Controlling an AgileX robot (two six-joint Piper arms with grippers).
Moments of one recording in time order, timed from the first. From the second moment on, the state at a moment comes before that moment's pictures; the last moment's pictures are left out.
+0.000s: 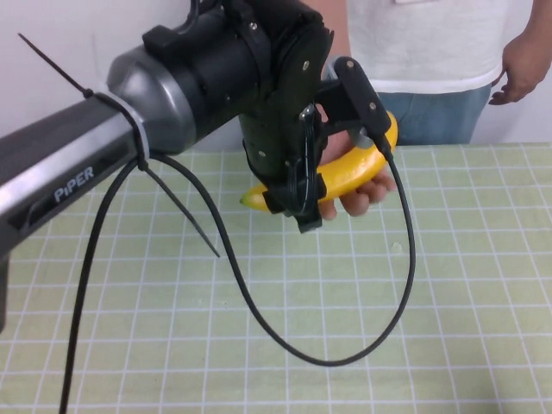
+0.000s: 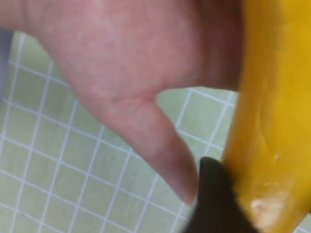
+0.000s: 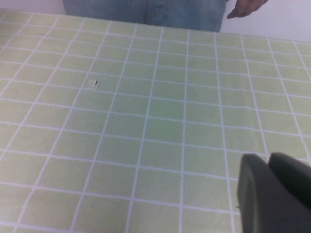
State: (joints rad) right arm 0.06 -0.03 0.03 0.10 0.32 -0.16; left arm -0.79 1.92 -1.85 0.18 1.24 0.54
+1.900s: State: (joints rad) right arm 0.06 -0.03 0.03 0.10 0.32 -0.16; left arm -0.79 0.83 -0.97 0.14 1.02 -0.03
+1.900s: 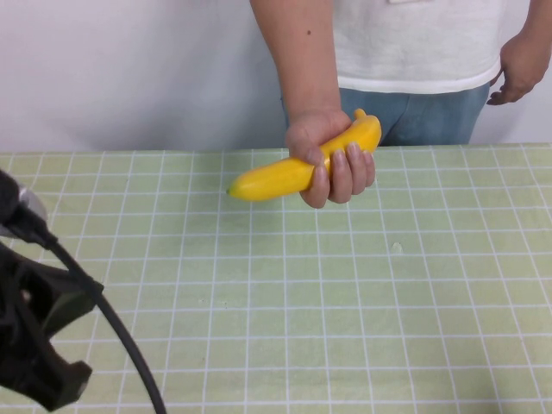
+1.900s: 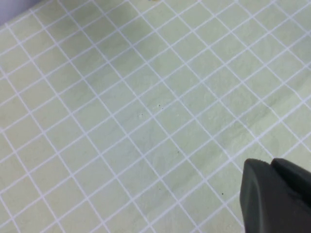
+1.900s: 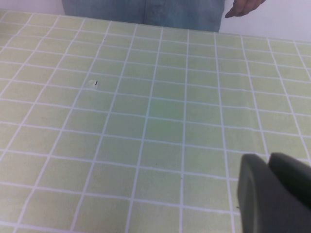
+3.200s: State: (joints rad) right arm 0.06 -0.03 0.03 0.10 0.32 -0.16; left arm -0.14 -0.01 0.02 0.02 0.36 -0.02
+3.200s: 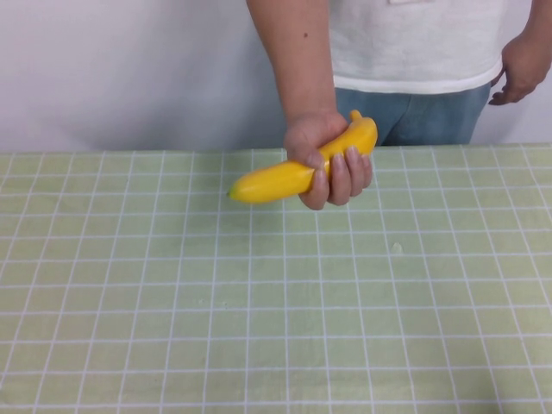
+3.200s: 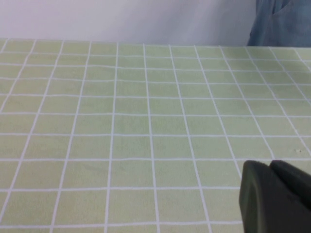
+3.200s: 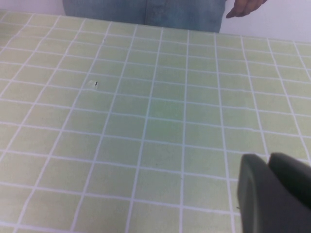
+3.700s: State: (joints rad) right arm 0.06 -0.03 0.03 0.10 0.32 -0.16; left arm -0.14 -0.01 0.02 0.03 0.36 -0.02
